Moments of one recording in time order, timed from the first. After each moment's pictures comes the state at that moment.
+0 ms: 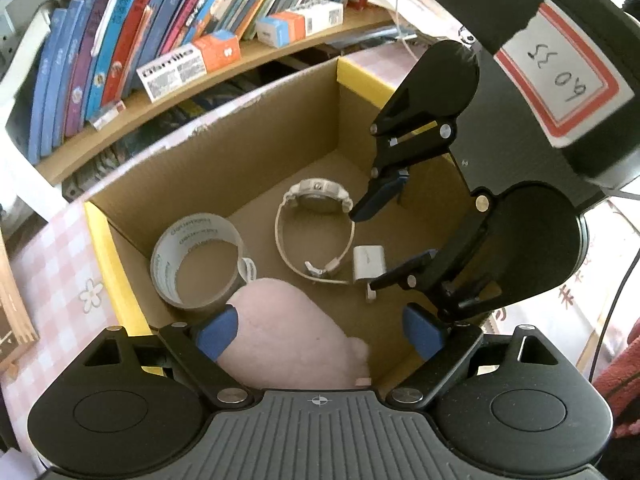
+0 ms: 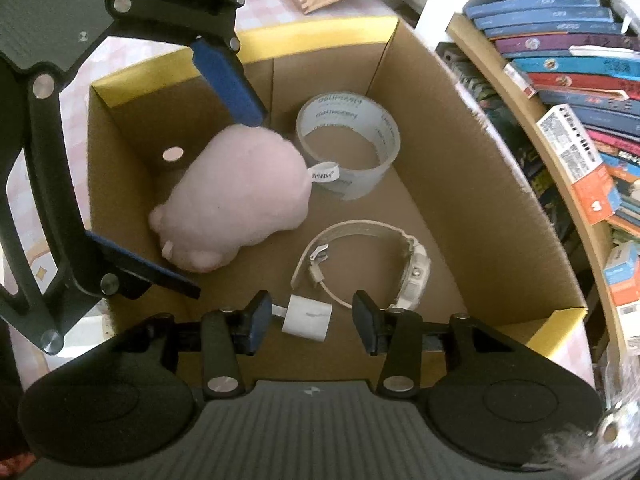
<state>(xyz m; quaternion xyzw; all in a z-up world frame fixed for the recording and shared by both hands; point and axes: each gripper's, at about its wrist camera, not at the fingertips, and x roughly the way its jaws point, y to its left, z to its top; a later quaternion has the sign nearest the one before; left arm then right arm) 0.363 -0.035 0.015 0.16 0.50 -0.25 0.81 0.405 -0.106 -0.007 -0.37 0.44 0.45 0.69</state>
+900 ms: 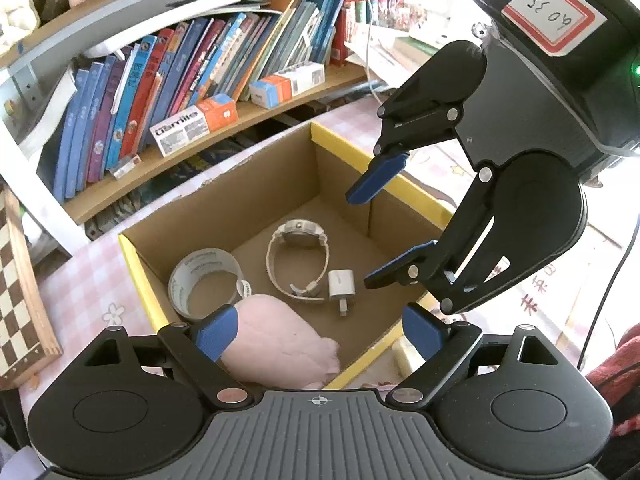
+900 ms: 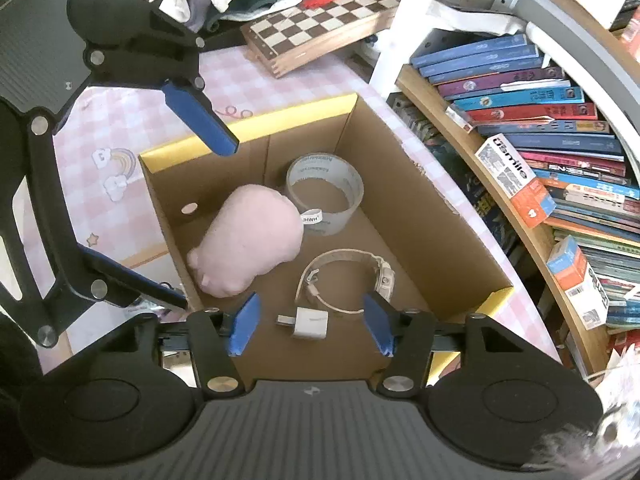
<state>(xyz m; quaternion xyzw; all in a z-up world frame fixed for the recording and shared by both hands) 0.313 -0.026 0.058 0.16 0.43 -0.27 0.85 0.362 -0.126 0.051 -0.33 0.39 0.41 0.76</state>
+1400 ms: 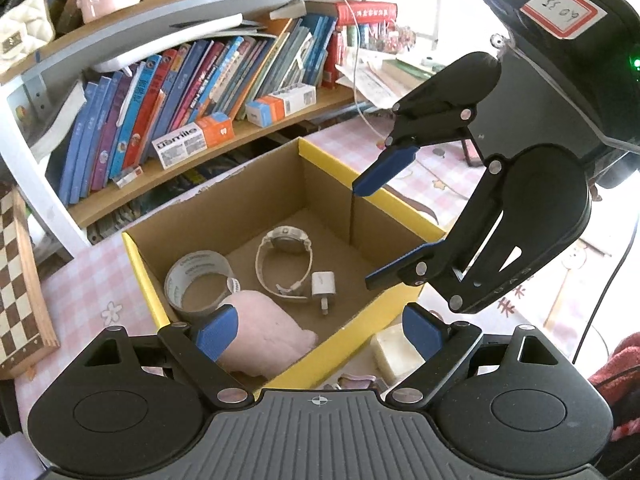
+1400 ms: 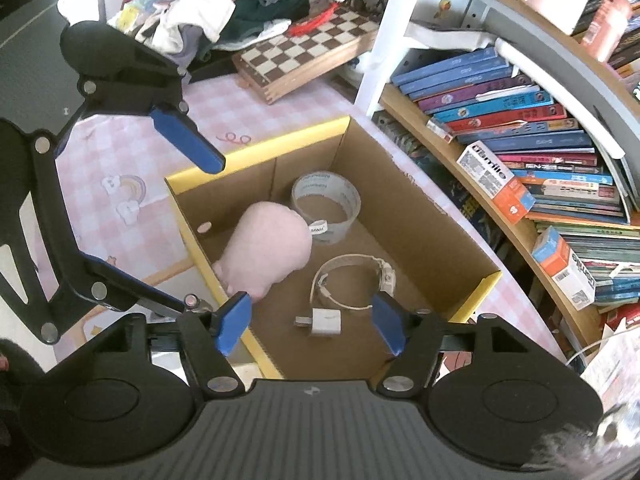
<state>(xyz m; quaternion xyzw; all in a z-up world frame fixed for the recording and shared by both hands) 0.278 -0.016 0.067 0.15 0.39 -0.28 0.86 0.328 -0.138 0.071 -0.29 0.37 0.39 0.79</state>
